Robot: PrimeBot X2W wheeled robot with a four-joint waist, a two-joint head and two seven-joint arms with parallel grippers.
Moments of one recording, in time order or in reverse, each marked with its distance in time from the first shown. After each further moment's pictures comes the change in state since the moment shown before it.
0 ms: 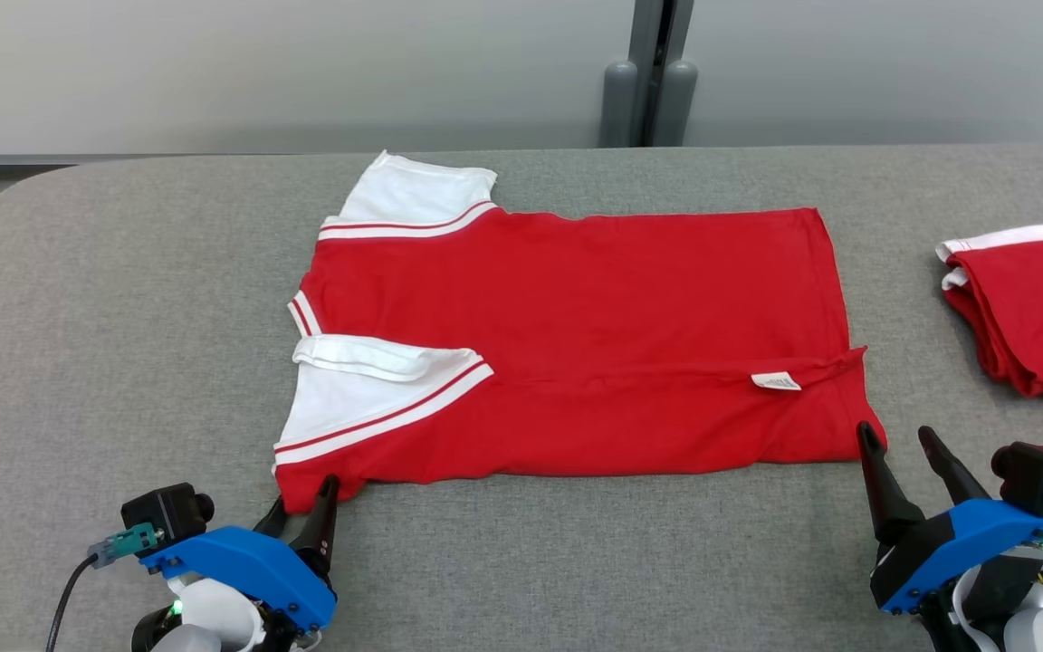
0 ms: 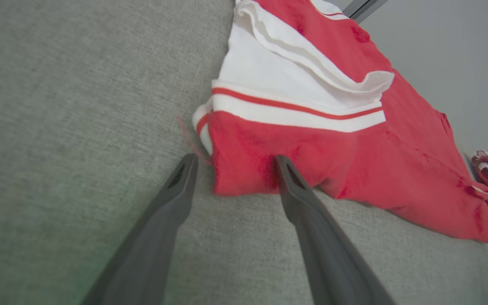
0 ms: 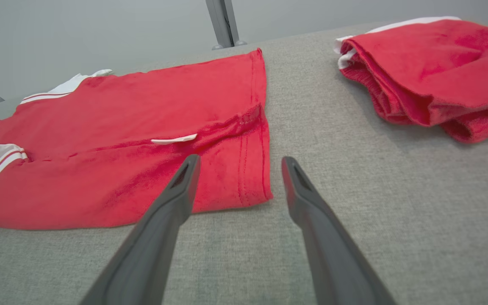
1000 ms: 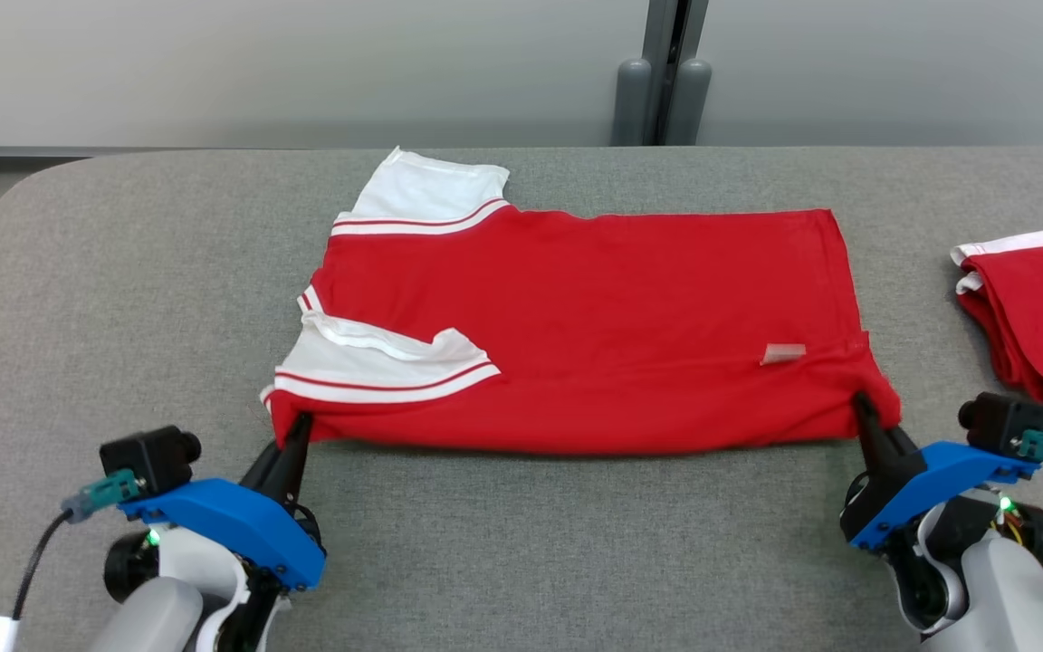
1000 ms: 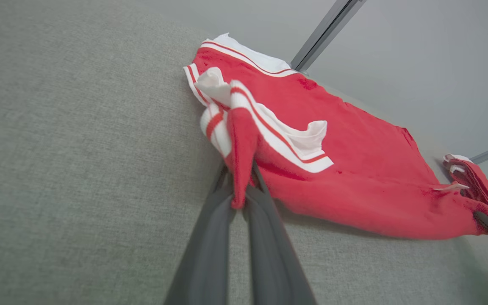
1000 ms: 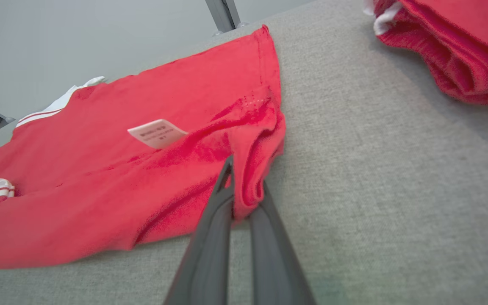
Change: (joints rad) left arm -0.045 0.070 -0.025 -0.136 0.076 -0.001 -0.020; right arm -0.233 0.001 0.004 0.379 0.090 0.000 -0.077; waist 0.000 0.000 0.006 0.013
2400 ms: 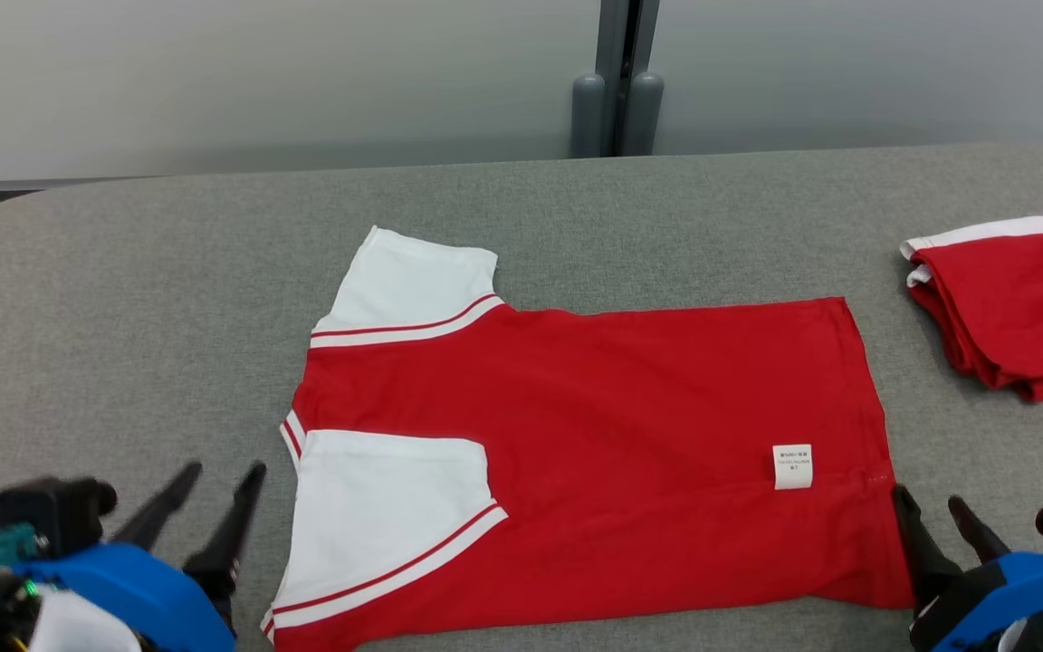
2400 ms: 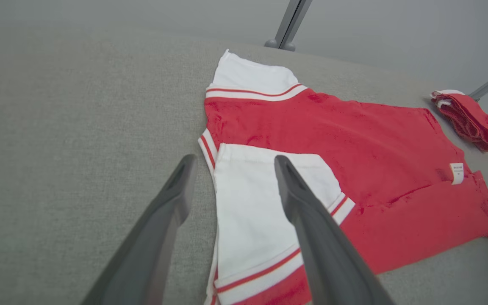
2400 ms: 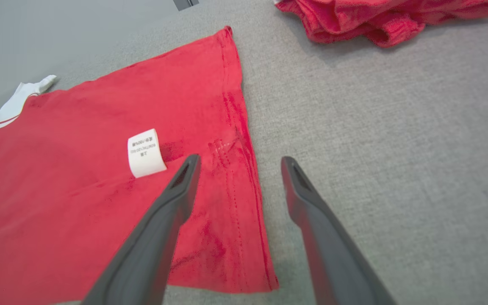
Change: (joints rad) left arm 0.294 0.298 0.022 -0.505 0.022 0.159 0.130; right arm 0.379 -0.001 -0.072 -0.413 0.032 0.000 0.178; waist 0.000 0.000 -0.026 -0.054
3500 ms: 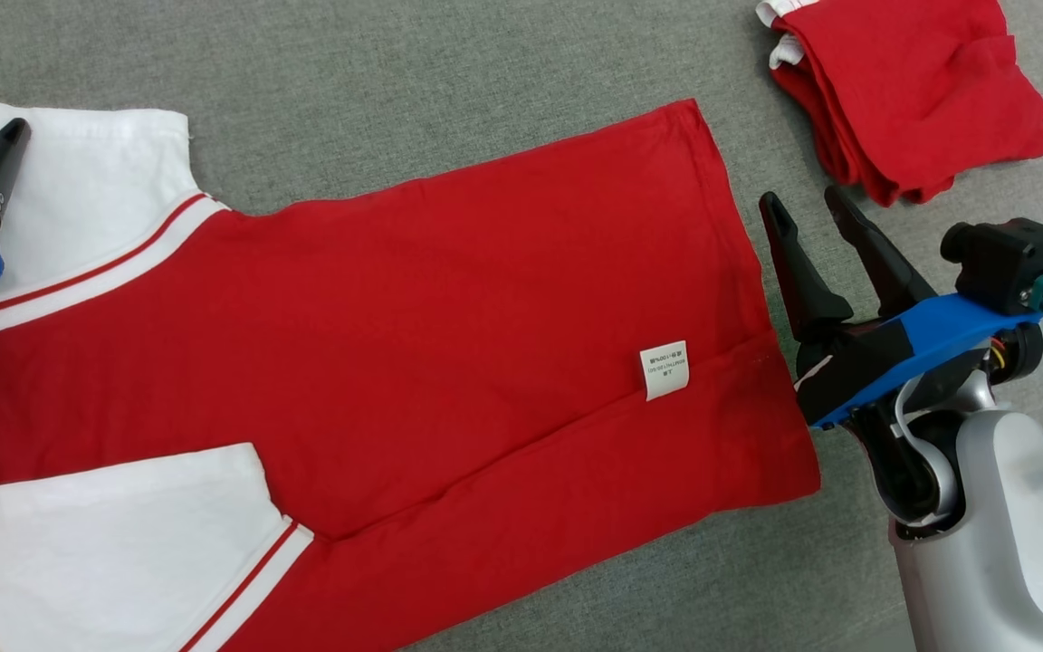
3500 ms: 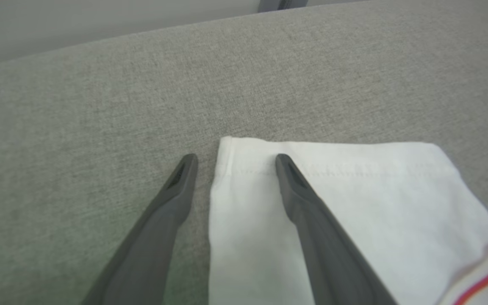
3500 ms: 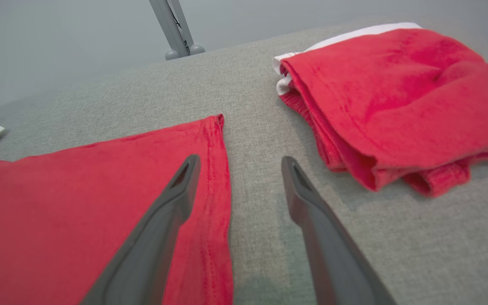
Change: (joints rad) left arm -0.871 0.082 -0.016 0.586 0.086 -0.222 0.393; right arm -0.487 0.000 0.255 -0.042 -0.001 0.000 -0.050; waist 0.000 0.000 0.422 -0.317
